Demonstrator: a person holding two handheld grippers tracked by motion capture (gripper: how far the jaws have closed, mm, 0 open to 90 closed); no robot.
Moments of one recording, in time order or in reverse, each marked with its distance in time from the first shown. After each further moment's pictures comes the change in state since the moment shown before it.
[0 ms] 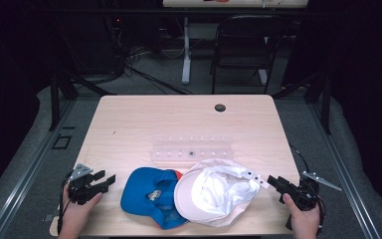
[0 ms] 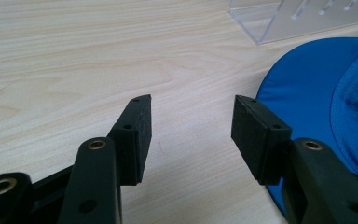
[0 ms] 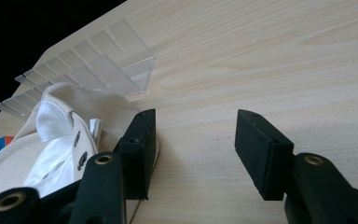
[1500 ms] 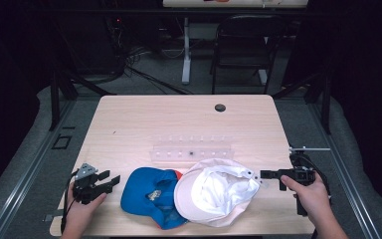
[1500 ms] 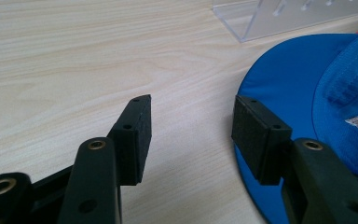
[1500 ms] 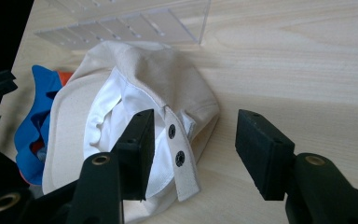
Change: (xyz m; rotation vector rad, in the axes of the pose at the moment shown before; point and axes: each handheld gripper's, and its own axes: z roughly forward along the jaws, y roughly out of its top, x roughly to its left) left arm -0.009 0.003 0.005 0.022 -0.032 0.020; right arm 0.049 0.073 0.003 0.450 0.064 -0.060
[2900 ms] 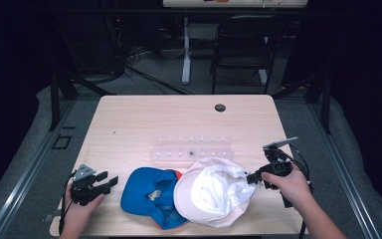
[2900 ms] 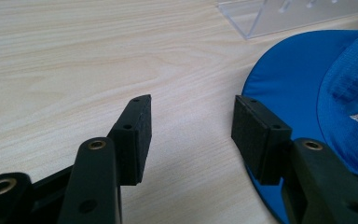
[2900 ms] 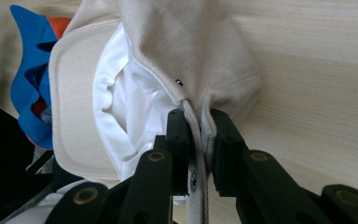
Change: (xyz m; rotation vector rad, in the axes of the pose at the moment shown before) left arm 0.002 -0.004 -0.003 -0.008 0.012 -0.005; right arm 0.034 0.023 0.038 0.331 -0.022 -0.009
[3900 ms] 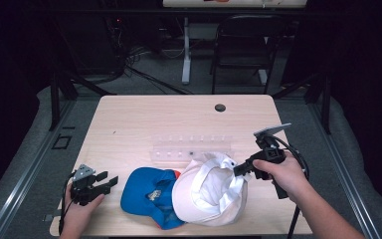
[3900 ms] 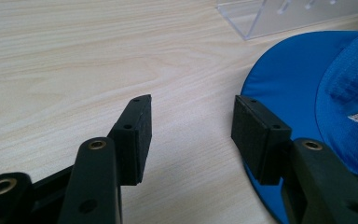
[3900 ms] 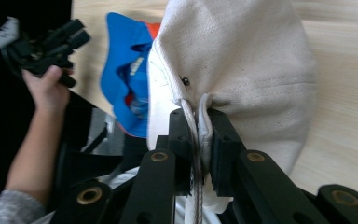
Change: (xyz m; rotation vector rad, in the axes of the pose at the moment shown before) left arm 0.000 0.000 -0.001 -0.003 -0.004 0.000; right arm 0.059 0.017 -0.031 0.049 0.166 0.033
